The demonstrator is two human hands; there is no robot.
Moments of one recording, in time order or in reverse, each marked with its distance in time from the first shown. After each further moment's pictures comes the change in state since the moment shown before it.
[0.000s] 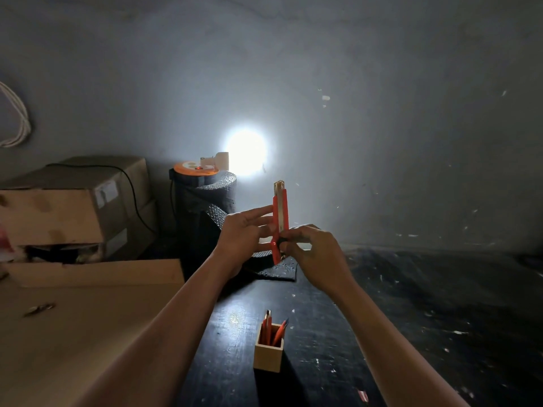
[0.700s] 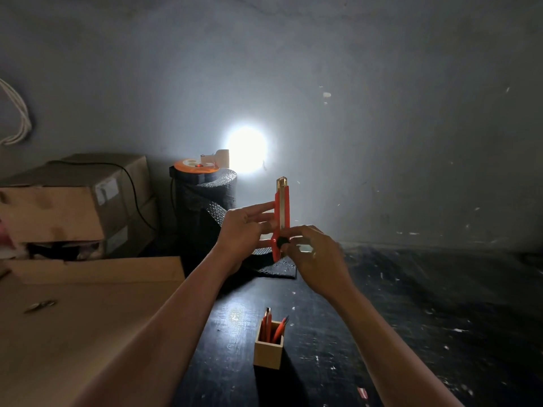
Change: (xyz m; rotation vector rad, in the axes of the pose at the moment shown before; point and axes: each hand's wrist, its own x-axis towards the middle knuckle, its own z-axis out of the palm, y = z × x) left_hand 0.000 0.004 0.004 0.030 0.010 0.001; right_hand -0.012 -0.006 -0.001 0.055 -0.009 0.025
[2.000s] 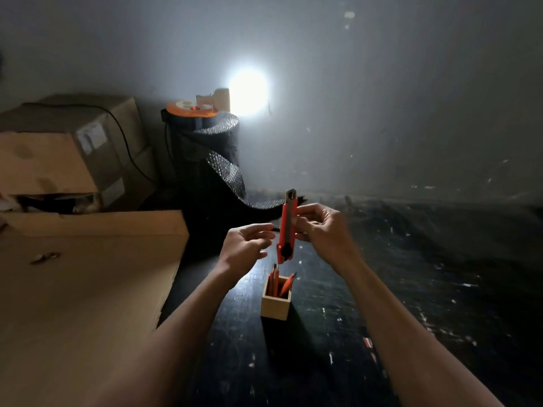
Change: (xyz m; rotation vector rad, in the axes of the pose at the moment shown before) left_hand 0.001 -0.141 -0.036 0.177 0.099 -0.204; right_hand 0.016 0.074 0.044 0.426 -0.035 0.281
